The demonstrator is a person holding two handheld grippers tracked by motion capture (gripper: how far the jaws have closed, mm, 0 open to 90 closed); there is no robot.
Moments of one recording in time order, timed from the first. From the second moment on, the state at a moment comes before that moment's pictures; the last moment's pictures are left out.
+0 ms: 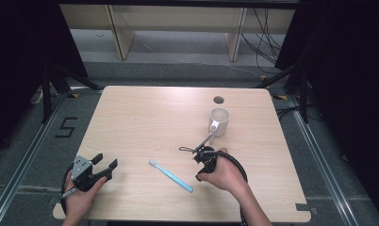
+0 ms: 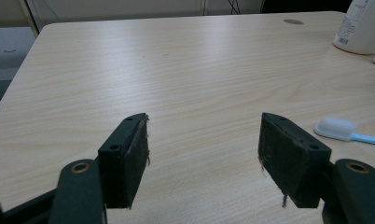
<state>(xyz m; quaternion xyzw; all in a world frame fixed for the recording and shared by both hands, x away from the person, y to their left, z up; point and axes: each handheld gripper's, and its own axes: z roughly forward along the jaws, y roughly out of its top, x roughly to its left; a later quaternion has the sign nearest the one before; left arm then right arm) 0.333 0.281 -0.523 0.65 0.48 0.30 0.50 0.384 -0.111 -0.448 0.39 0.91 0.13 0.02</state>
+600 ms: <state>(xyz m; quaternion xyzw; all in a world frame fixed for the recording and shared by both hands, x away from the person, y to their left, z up) 0.332 0.281 -0.523 0.66 0.48 0.30 0.50 0.384 -0.089 -0.448 0.38 0.92 0.12 0.00</state>
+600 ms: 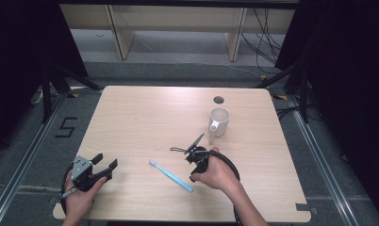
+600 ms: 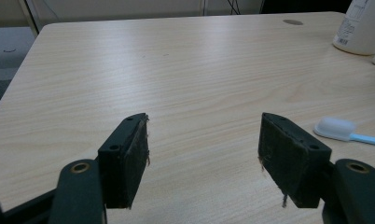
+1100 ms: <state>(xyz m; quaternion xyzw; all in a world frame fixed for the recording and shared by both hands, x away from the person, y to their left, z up) 0.332 0.281 -0.523 0.66 0.48 0.30 0.50 0.382 -0.071 -0.447 0.37 0.92 0.11 -0.01</state>
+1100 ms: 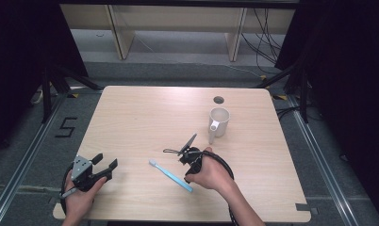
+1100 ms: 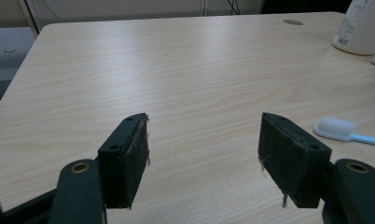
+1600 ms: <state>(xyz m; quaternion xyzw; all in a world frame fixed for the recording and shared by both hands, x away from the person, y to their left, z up) 0.332 0.281 -0.523 0.66 0.48 0.30 0.50 0.383 -0.056 -0.453 0.34 0.94 0.09 -0.01</state>
